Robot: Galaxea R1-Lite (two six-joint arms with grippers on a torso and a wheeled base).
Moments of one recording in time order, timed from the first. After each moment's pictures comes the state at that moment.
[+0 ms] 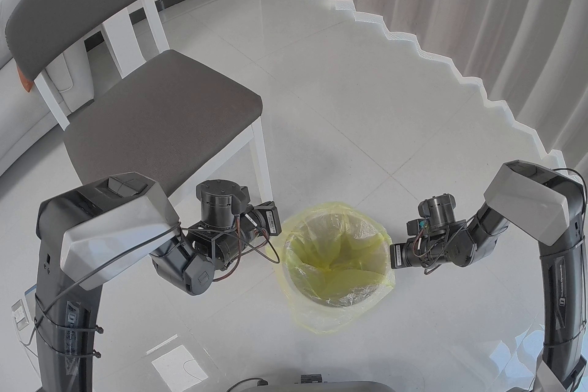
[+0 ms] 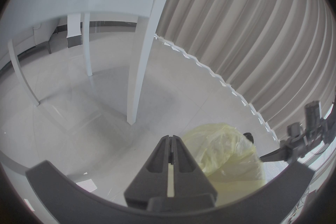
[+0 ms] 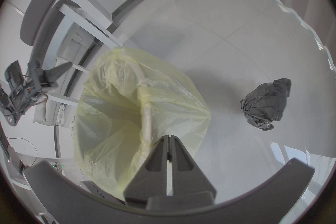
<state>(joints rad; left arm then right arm) -0.47 2.38 -1.07 -1.03 0.03 -0.29 0.23 2.47 -1.12 -0.51 0.26 0.18</state>
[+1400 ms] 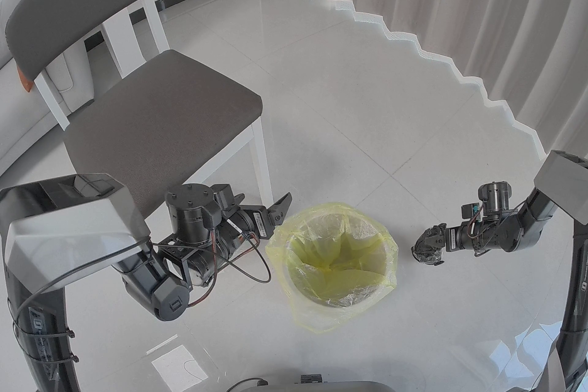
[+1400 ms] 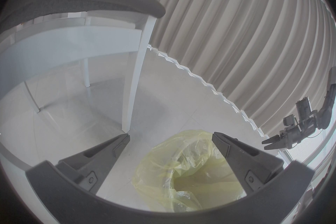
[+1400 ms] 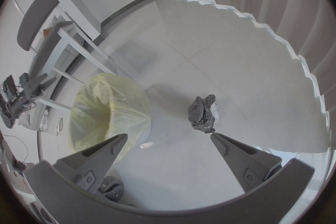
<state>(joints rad) -0.51 2.20 -0.77 -1.30 0.04 -0.28 -0.04 2.35 -0.96 -0.60 0.25 -0.03</state>
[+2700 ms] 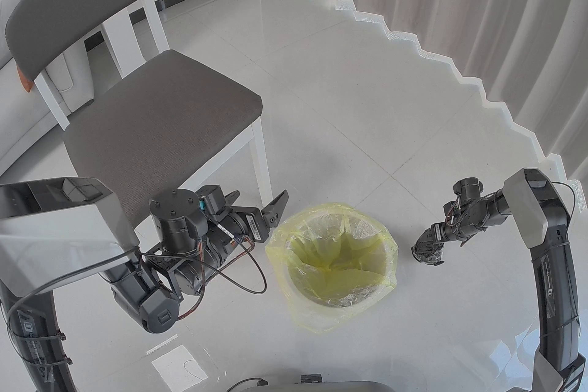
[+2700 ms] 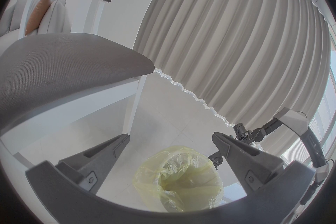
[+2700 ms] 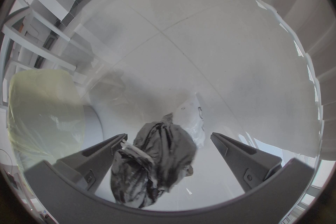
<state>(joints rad) -0.53 2.14 -0.65 -1.43 0.05 -0.28 -0.08 2.78 -1.80 0.00 0.16 -0.09</state>
